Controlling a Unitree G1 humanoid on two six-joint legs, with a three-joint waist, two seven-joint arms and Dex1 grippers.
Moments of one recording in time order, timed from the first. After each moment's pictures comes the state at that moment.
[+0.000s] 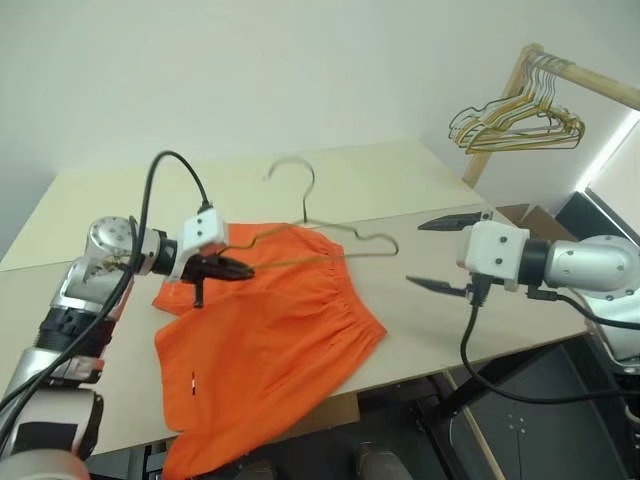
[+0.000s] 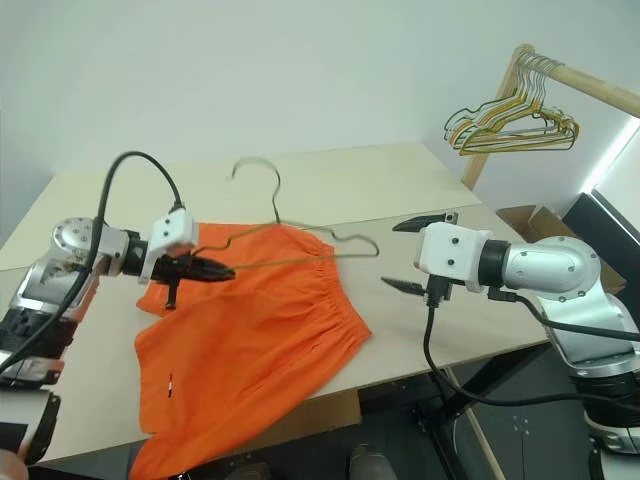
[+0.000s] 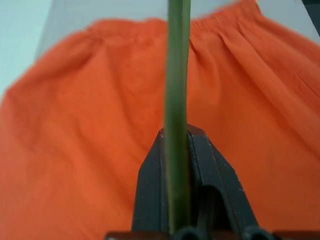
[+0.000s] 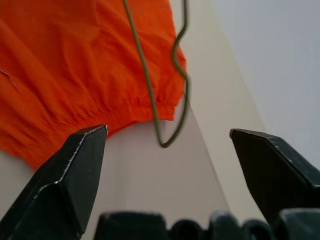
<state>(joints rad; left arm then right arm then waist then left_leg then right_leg) -0.61 0.86 -0.18 0.20 -0.16 0.26 -1.39 -0.44 -1.00 0.01 -0.34 0.33 0.28 1.10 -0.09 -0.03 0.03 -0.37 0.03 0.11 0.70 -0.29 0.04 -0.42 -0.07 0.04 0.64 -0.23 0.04</state>
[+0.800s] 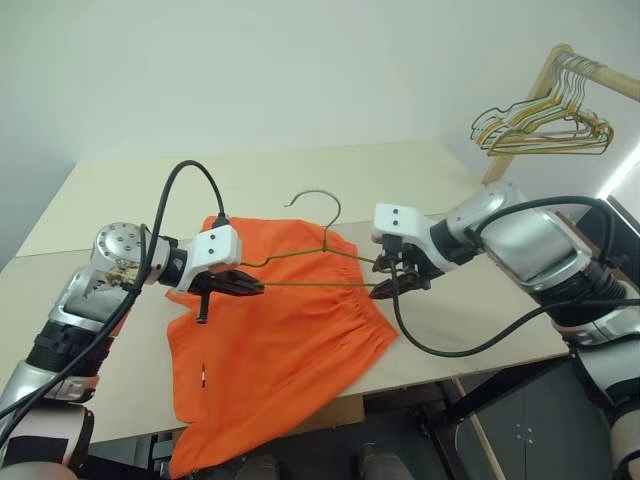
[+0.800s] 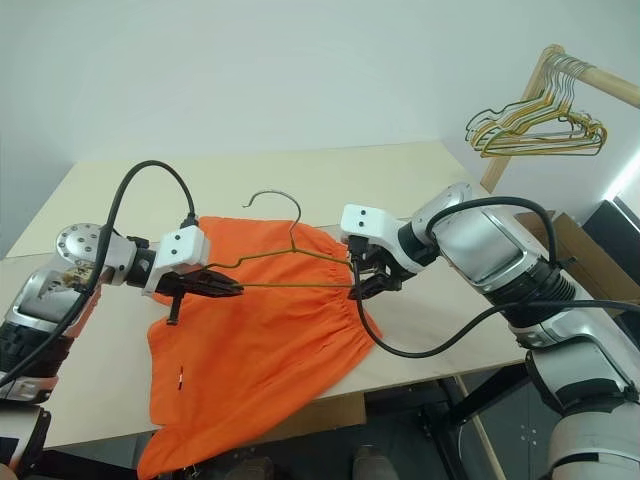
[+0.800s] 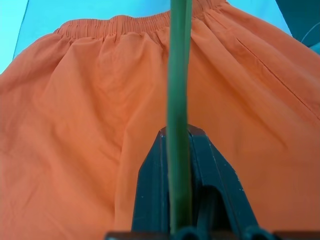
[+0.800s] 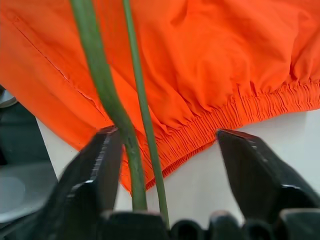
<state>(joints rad) -0.58 0.87 -0.18 0.01 -0.20 0.33 -1.39 -1.03 -0.81 0.60 -0.09 0.21 0.96 1.28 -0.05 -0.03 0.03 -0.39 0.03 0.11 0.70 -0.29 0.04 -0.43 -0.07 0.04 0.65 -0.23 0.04</state>
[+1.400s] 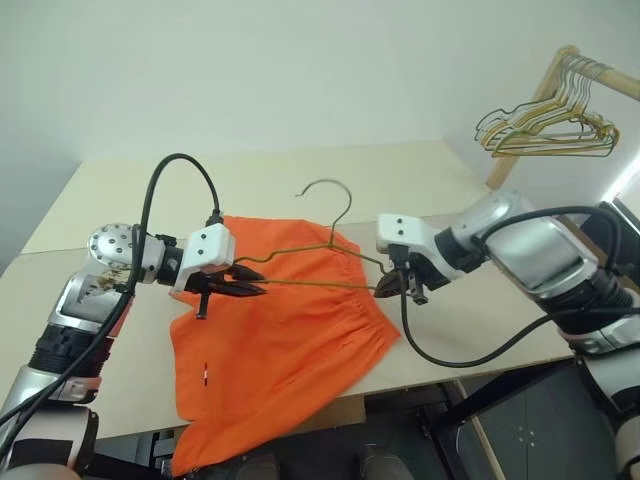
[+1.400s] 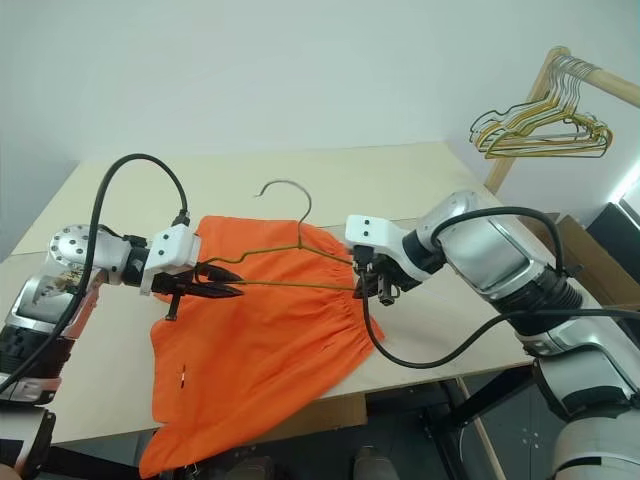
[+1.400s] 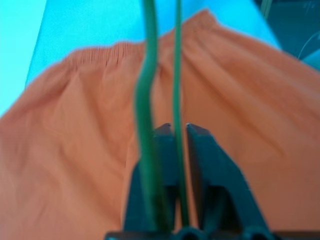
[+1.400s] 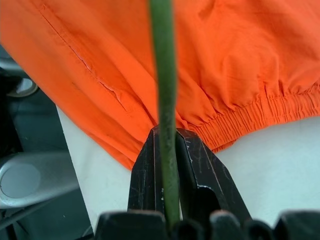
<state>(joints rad) -0.57 0.84 -0.11 0.06 -0.29 0.18 -1.47 -0.95 -0.85 0.56 -0.15 0.22 0.95 1.32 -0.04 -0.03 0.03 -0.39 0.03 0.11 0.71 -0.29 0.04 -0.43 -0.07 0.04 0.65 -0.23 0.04</state>
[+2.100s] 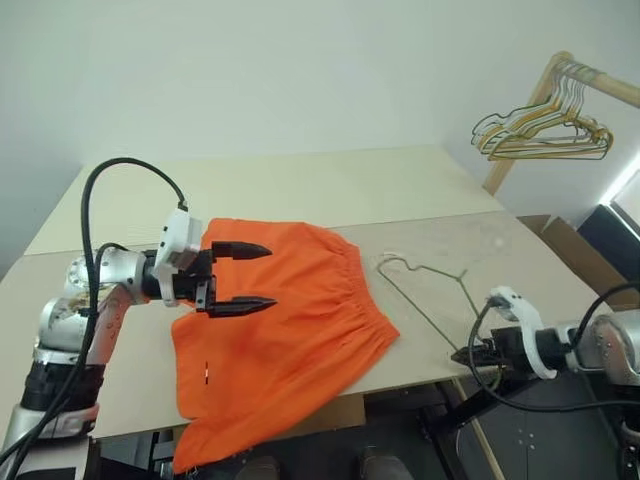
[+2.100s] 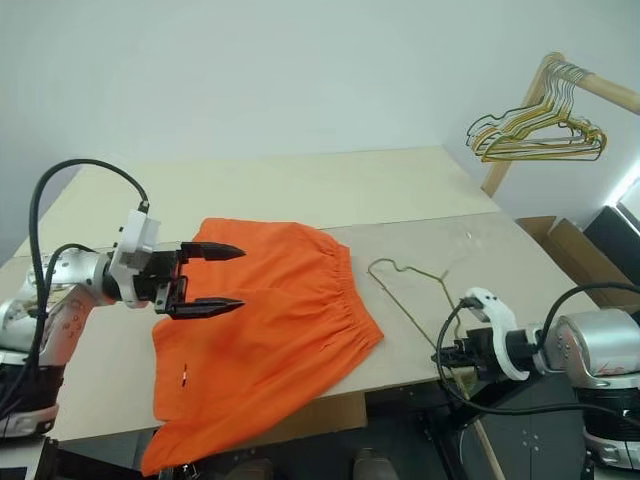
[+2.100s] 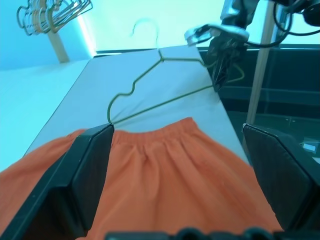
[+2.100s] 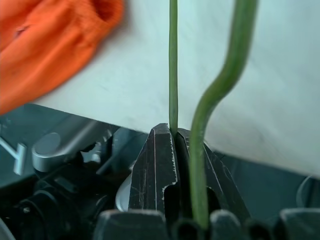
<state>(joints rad) -0.38 0.77 0.10 -0.20 -0.60 0.42 -1.32 -0.26 -0.87 -0.15 -0.13 0.56 1.61 0.92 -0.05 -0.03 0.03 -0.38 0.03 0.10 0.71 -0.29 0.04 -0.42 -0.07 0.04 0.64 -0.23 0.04</state>
